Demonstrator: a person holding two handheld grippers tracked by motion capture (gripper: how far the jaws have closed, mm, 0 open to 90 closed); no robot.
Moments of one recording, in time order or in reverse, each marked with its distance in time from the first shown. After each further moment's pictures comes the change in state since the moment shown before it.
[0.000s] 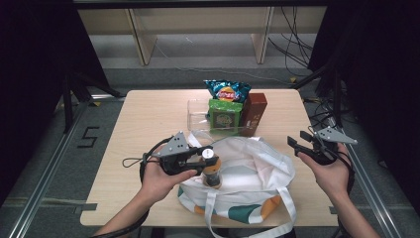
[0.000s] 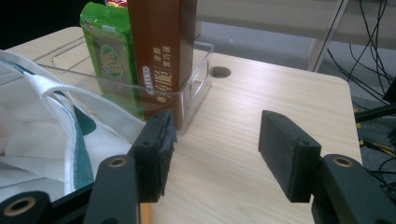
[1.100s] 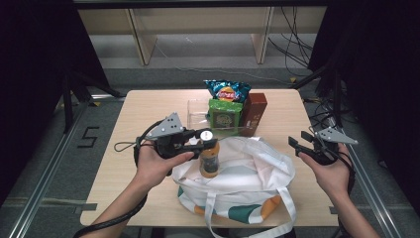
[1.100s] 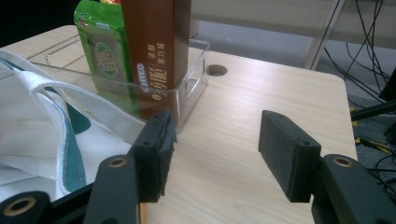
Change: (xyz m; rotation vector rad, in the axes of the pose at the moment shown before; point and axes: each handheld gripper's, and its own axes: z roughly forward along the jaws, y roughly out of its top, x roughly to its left) left arm 0.012 0.044 -0.012 -0.068 0.006 -0.013; right arm -0.003 -0.002 0.000 0.001 -0.021 0.004
